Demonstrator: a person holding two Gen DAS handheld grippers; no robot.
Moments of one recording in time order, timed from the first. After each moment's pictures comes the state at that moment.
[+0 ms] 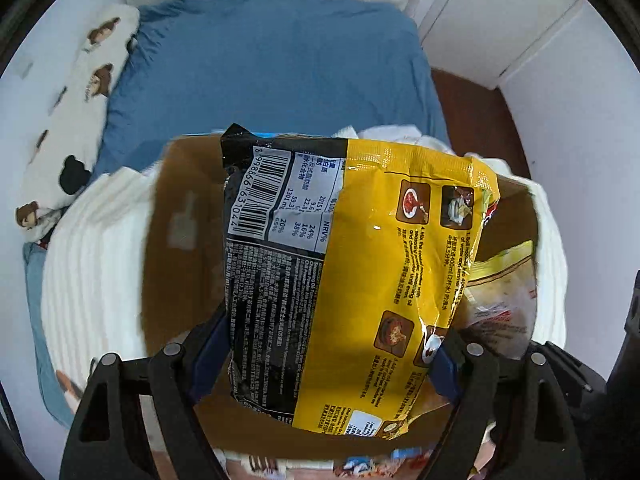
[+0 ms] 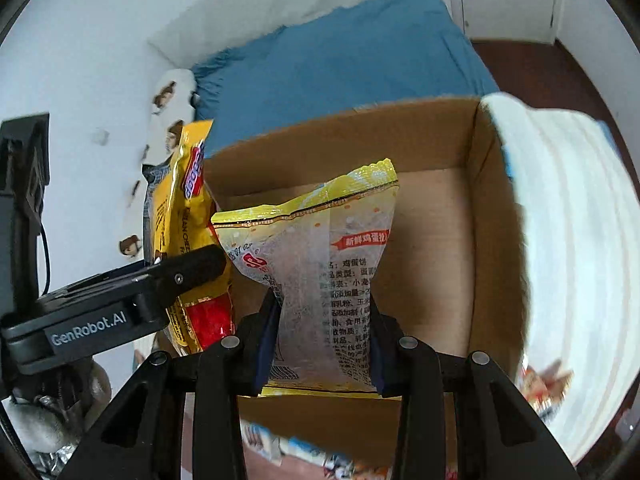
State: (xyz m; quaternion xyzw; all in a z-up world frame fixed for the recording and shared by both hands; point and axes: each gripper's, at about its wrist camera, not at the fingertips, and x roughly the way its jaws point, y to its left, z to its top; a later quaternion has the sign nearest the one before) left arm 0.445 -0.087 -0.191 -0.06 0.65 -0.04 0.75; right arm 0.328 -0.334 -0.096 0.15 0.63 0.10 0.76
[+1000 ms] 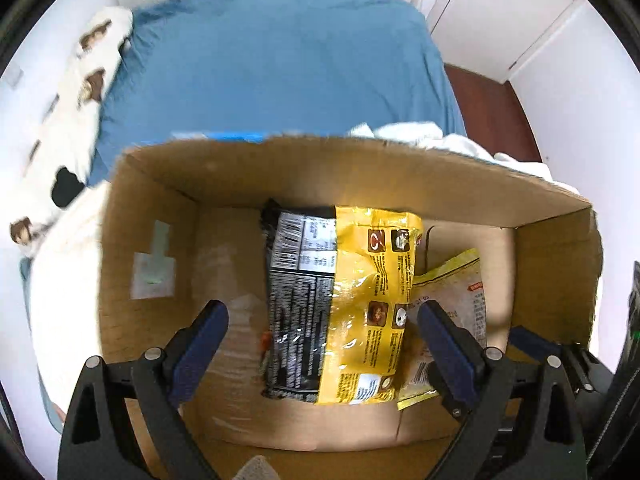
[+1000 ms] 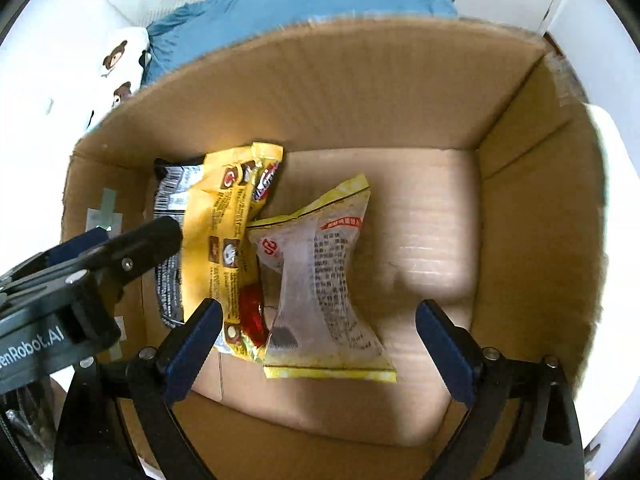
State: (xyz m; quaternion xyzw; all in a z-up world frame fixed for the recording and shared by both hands) left arm 0.456 -0.098 -0.227 -0.04 0.64 -0.04 0.77; right arm 0.370 -0.310 -0.175 0.07 0.67 0.05 0.74
